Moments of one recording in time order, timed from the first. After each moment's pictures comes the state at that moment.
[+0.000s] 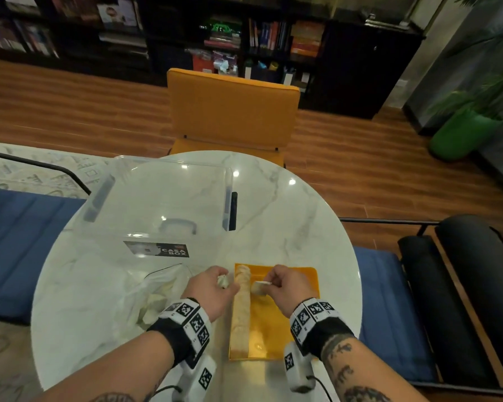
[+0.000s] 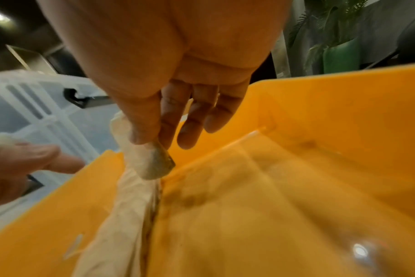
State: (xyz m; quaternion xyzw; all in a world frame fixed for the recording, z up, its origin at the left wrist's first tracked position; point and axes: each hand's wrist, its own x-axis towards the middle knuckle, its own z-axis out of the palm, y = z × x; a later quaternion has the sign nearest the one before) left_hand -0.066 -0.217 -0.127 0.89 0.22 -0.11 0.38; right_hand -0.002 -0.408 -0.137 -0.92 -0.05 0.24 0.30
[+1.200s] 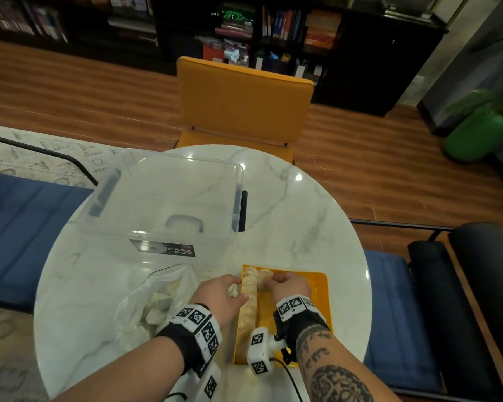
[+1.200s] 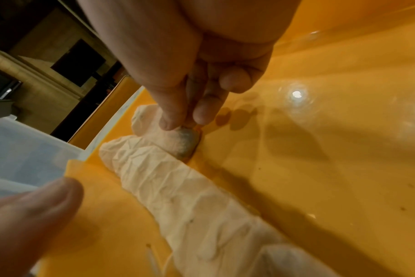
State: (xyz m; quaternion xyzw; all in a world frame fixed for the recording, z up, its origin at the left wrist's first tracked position) left_hand -0.064 -0.218 -0.137 0.90 0.19 -0.17 0.36; right_hand 0.012 -0.379 -0.174 -0.86 0.22 0.23 0.40
